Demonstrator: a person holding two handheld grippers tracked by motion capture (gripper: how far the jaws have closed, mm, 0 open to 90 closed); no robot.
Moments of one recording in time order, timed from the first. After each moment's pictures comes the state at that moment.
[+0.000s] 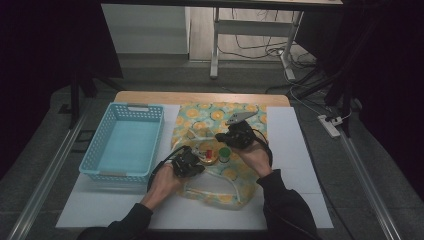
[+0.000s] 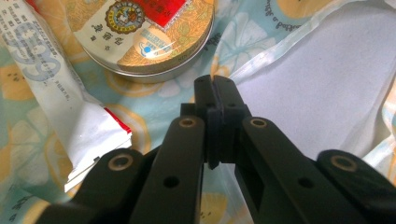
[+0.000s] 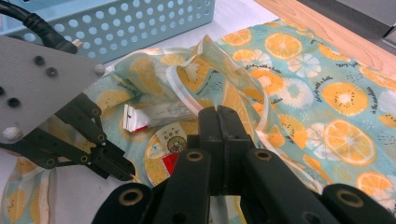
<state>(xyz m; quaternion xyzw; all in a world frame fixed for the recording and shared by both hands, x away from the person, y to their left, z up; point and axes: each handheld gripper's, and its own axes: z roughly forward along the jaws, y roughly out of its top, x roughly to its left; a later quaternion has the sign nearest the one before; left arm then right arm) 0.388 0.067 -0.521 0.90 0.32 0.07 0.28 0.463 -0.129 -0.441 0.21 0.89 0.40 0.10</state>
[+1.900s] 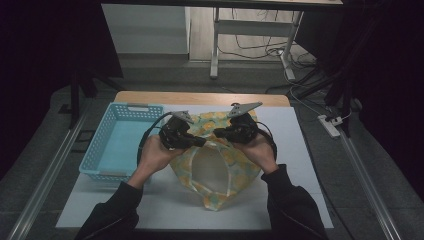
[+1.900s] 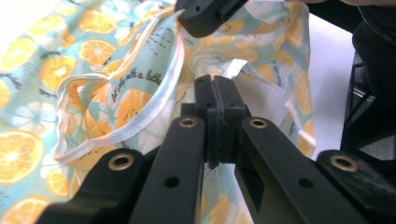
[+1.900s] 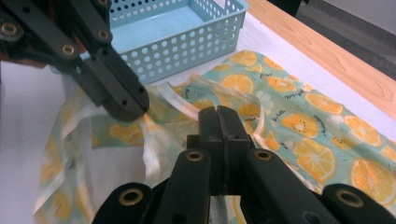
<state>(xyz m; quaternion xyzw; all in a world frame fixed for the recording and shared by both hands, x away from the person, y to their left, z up) 0.402 0.105 -0.395 0.87 0.30 0.02 0.40 0.449 -0.128 -0.392 0.18 0.88 0.43 0.07</state>
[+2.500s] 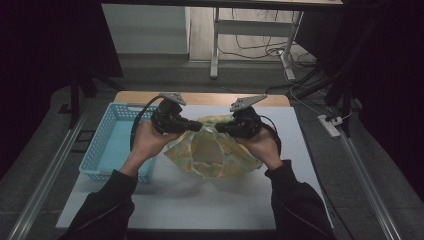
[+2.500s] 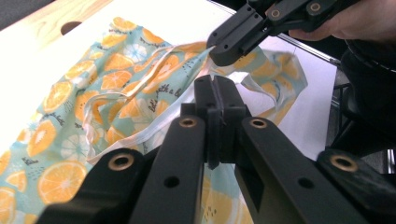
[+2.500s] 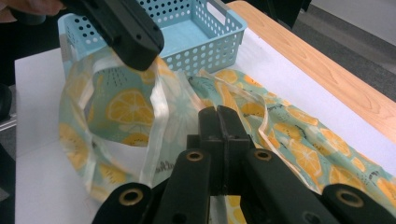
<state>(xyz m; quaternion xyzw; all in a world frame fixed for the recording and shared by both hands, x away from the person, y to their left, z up) 0.414 0.124 -0.353 0.85 0.30 0.03 0.43 0.446 -0.131 -0.365 0.18 0.88 0.43 0.08</state>
